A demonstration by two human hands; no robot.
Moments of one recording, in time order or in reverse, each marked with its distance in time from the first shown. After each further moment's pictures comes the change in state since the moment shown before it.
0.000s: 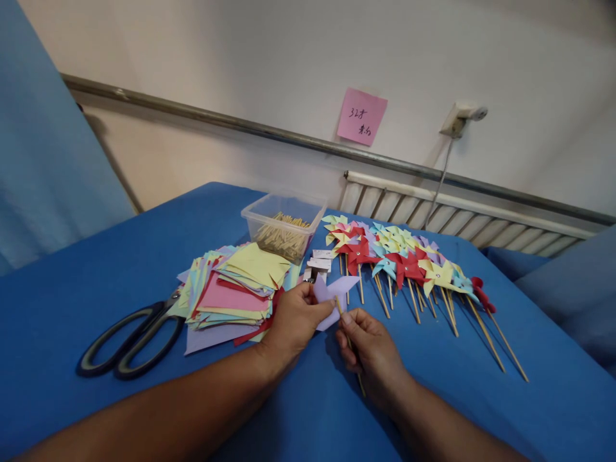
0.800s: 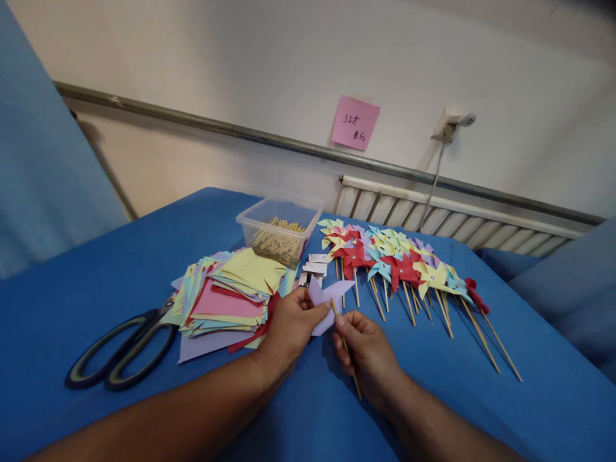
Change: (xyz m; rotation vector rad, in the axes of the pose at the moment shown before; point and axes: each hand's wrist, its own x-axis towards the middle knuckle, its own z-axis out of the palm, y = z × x) left_hand 0.002 -0.002 0.000 -0.091 0.001 -0.021; right_hand 0.005 -0.003 0.001 0.016 0.022 0.008
